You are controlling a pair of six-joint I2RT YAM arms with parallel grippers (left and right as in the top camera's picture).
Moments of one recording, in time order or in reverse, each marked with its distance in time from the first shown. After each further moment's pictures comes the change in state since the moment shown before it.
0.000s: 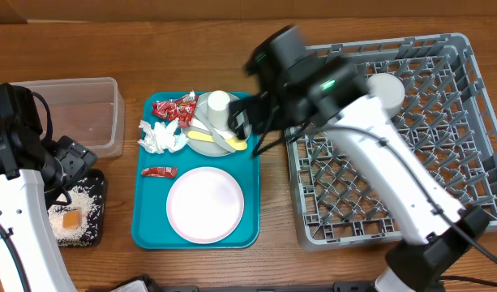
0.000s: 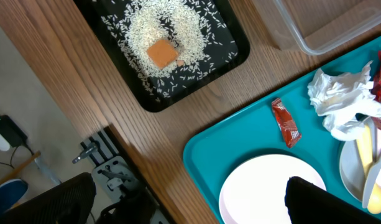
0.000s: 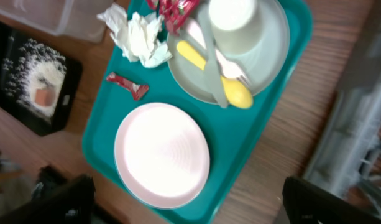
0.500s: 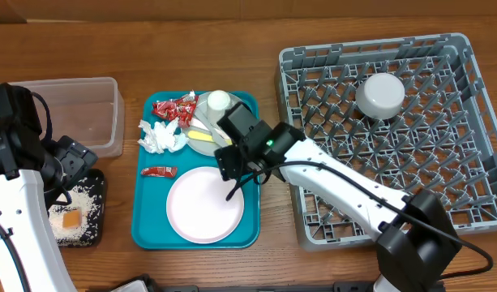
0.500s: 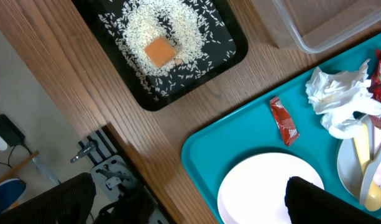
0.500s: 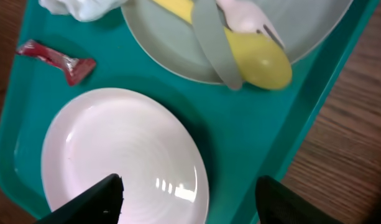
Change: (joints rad) left arm 0.001 0.000 0.000 0.000 0.009 0.002; right arm 0.153 0.005 -0.550 0.502 0.119 0.149
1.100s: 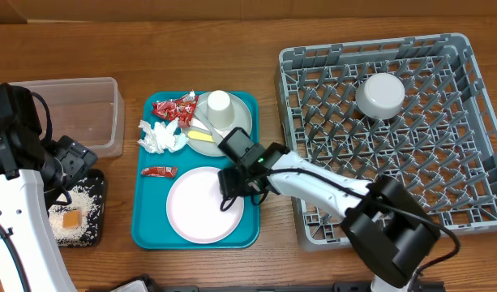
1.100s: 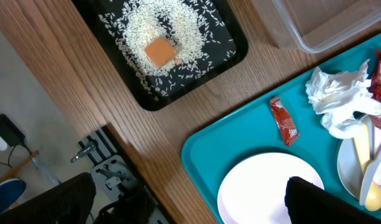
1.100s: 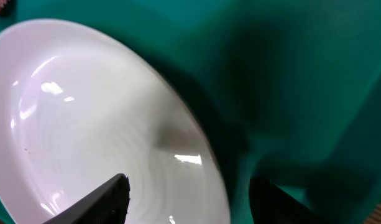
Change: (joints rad) left arm 0.000 0.000 0.000 0.000 0.000 0.000; right arm 0.034 0.100 -0.157 0.160 -0.117 0.137
